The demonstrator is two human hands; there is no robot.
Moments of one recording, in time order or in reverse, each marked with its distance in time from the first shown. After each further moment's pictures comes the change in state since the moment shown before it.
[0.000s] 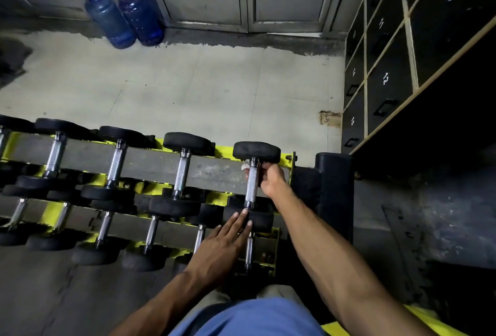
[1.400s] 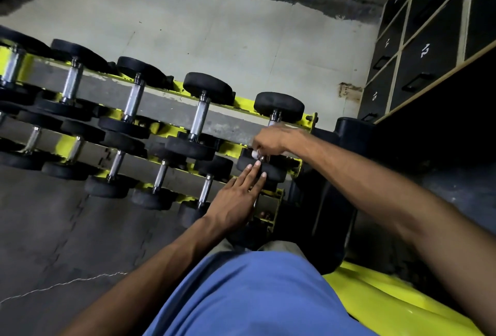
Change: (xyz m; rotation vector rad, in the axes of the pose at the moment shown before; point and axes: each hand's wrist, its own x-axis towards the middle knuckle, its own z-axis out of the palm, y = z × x) left_hand -0.007 0.020 0.003 -0.053 0.047 -0.091; right_hand -0.067 -0.018 0.037 -2.602 -0.600 -0.682
